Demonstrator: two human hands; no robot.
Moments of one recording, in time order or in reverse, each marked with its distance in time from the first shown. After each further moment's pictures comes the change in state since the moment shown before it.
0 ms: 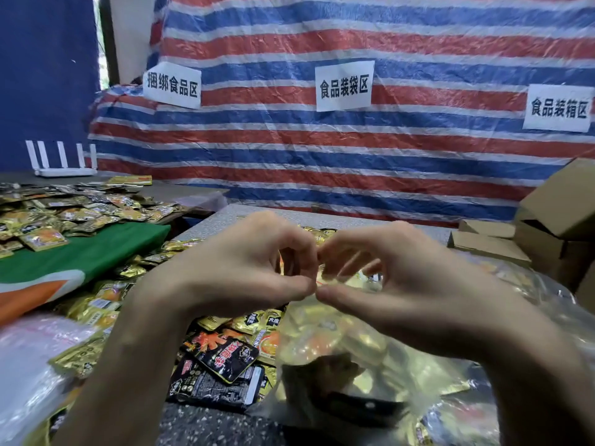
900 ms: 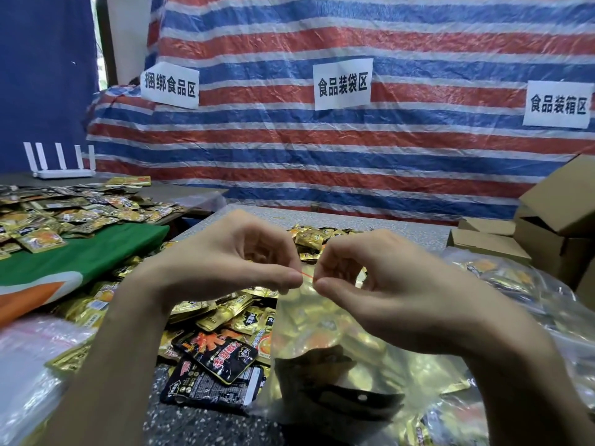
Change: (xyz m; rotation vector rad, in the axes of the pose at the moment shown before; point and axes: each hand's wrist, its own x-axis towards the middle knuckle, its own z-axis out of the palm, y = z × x) left_hand -0.002 -0.035 -0.006 -0.375 -0.090 -0.017; right_hand 0.008 0.010 0.011 -0.022 -0.034 0.025
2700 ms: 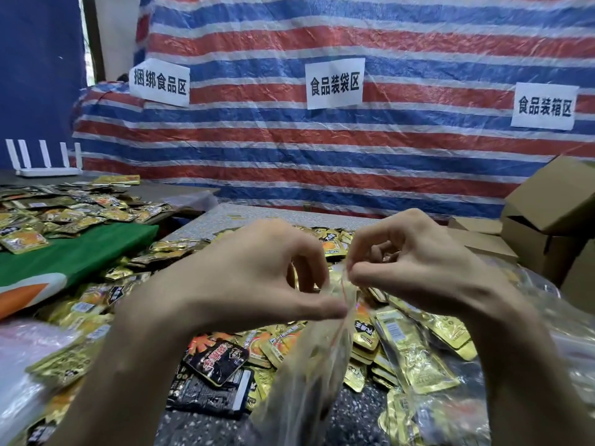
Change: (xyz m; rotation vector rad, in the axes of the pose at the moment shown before) left_hand 0.010 0.036 0.033 0.415 0.052 -0.081; right_hand 0.001 0.036 -0.017 0.272 0.011 -0.047
